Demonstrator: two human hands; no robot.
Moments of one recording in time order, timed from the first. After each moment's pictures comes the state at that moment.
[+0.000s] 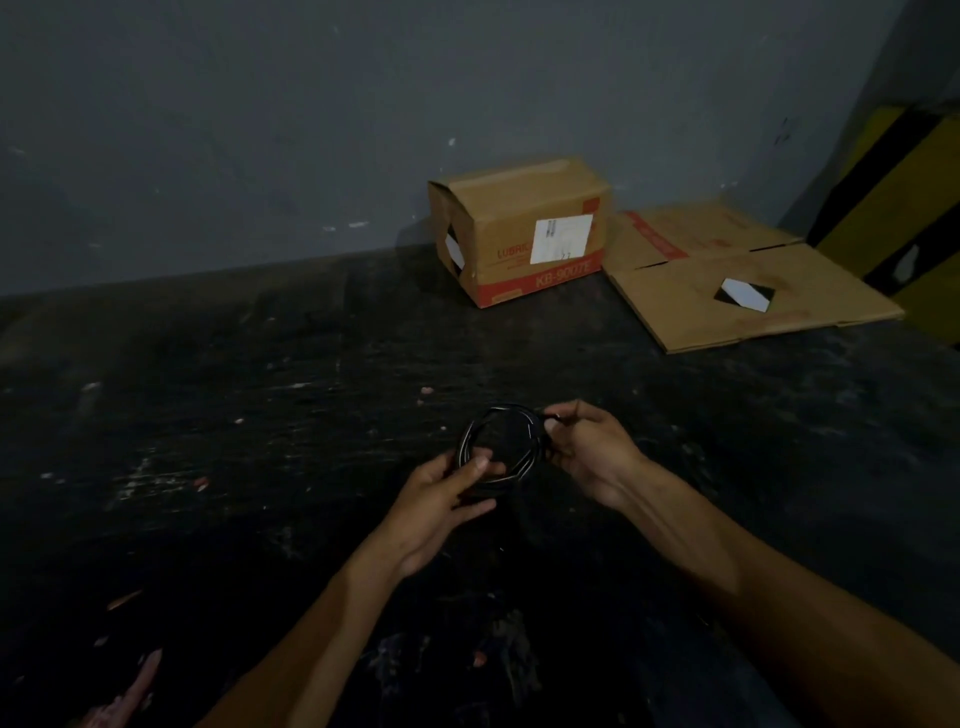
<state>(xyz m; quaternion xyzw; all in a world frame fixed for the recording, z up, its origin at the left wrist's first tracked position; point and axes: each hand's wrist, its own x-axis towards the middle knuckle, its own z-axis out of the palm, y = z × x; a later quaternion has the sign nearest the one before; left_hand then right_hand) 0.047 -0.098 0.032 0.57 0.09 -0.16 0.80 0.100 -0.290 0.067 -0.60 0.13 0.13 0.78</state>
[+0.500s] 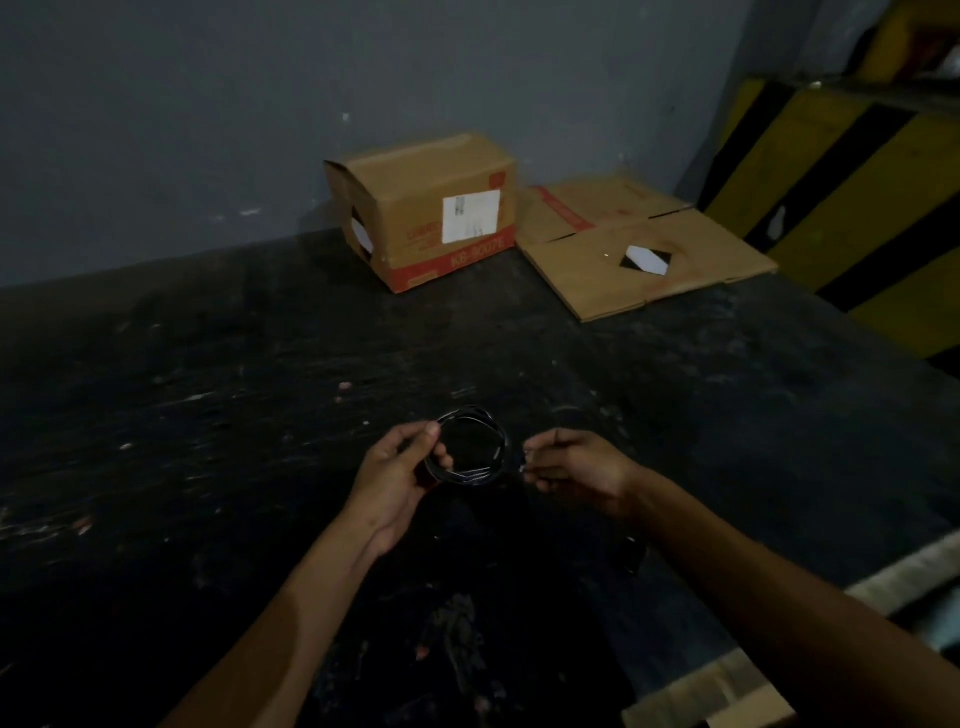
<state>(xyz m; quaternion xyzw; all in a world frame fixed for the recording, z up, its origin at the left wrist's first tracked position) 0.065 -0.146 0.038 0.54 0.12 -0.13 0.83 0.067 -0.373 0.034 -0.64 0.15 0.23 0.72</state>
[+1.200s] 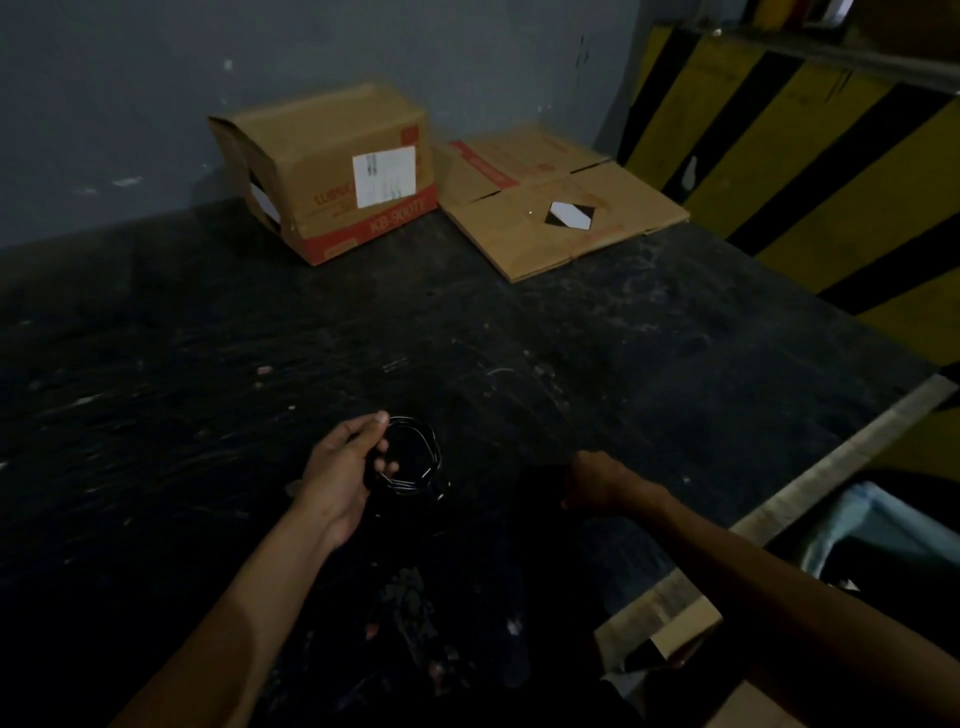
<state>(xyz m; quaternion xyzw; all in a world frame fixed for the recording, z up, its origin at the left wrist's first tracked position) 0.066 -0.162 0.016 0.59 0.16 -0.14 0.78 0.031 -0.455 -0.043 -0.94 0.10 0.27 0.18</state>
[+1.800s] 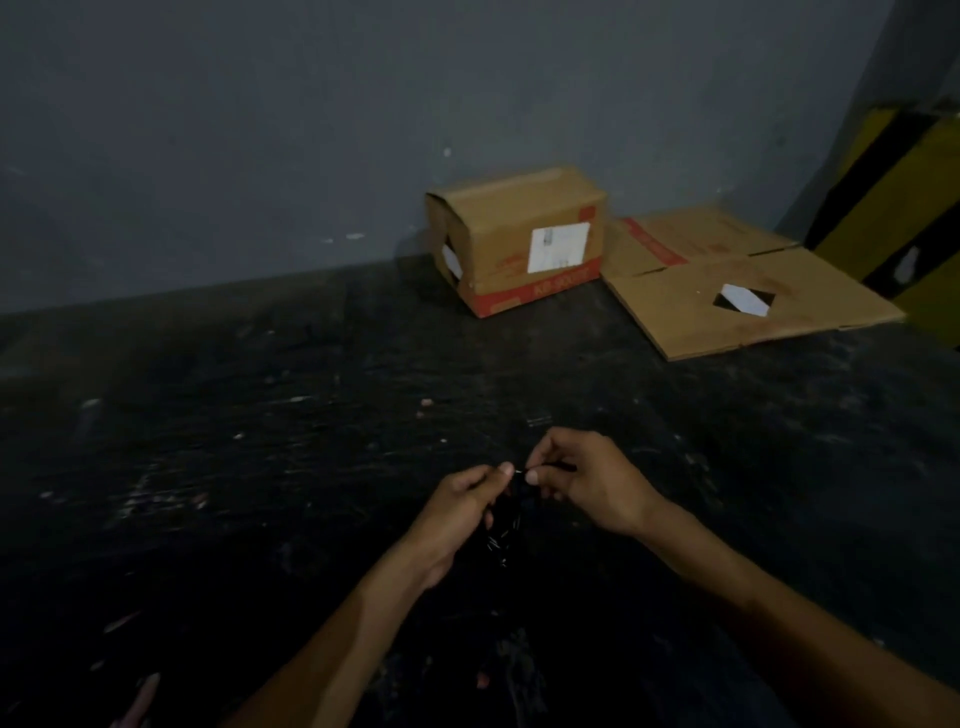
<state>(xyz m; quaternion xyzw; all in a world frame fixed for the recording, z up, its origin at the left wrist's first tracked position) 0.050 -0.124 0.051 0.73 0.07 -0.14 0.67 0.082 -0.308 0.075 -0.83 -0.18 0.10 0.51</state>
